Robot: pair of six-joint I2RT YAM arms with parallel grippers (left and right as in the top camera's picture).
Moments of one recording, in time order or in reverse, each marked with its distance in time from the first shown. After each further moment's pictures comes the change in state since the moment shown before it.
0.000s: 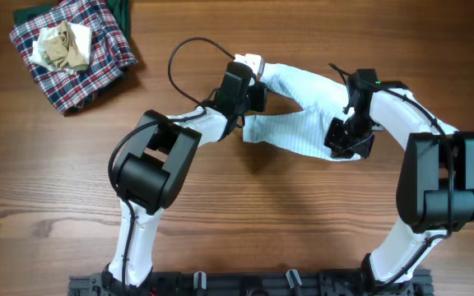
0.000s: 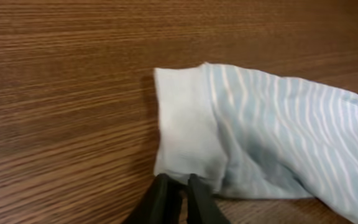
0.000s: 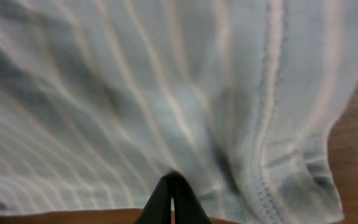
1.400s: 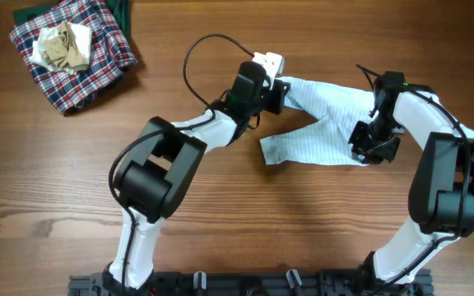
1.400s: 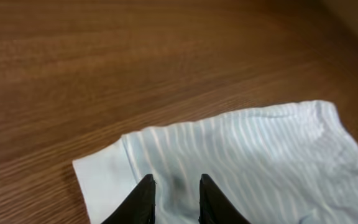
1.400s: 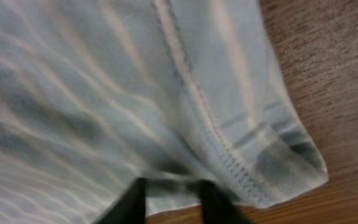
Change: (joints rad) left arm -0.069 -0.047 0.003 0.066 0.125 0.000; right arm -0.134 -0.013 -0.014 -0.014 0.094 -0.071
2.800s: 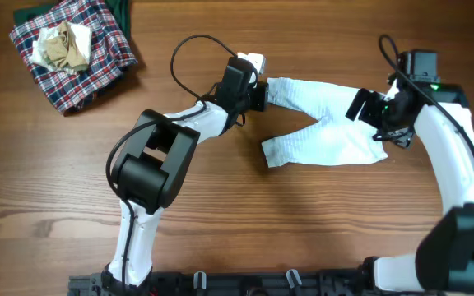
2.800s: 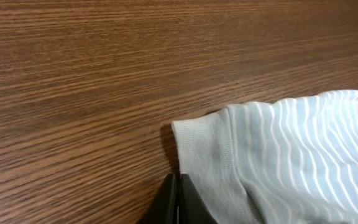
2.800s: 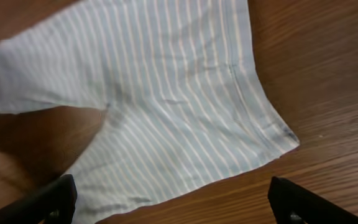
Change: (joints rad) left arm 0.077 0.051 0.055 -0.201 -0.055 0.000; right arm 0.011 -0.348 0.035 0.055 -0.057 0.024
